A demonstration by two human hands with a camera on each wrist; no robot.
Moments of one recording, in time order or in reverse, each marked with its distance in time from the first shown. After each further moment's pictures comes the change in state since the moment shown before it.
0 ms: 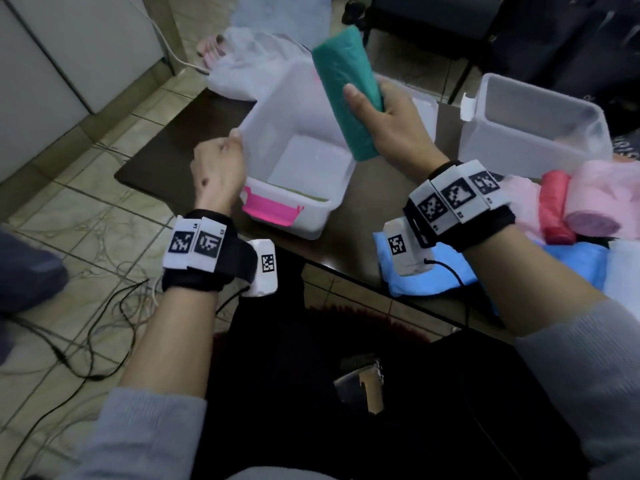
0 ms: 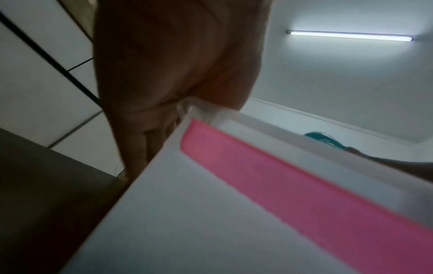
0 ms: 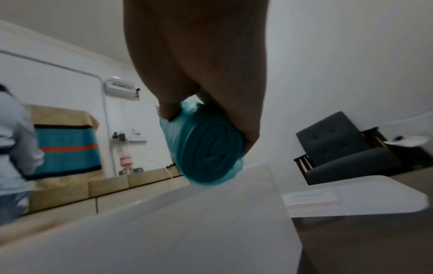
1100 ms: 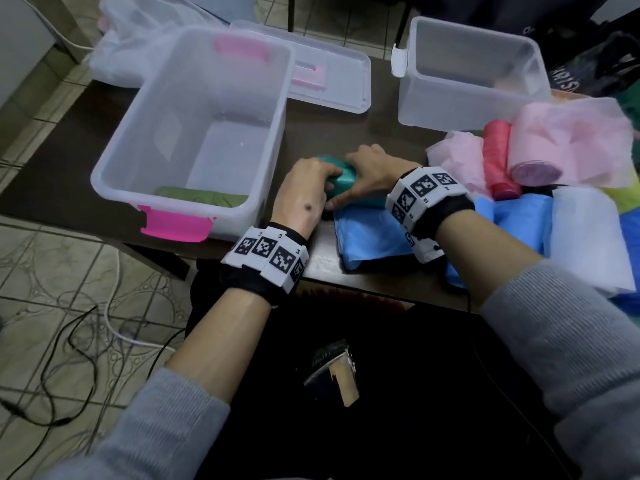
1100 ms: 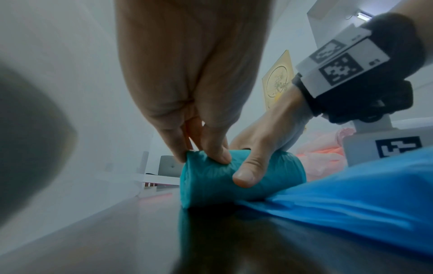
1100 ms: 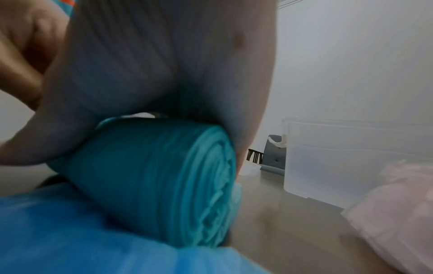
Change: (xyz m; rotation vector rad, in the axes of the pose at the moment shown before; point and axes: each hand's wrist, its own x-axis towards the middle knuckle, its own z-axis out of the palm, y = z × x) left_hand -0.064 0.033 0.157 0.417 -0.565 0.637; right_hand -0.015 0.118 -0.062 -0.911 -0.511 0.342
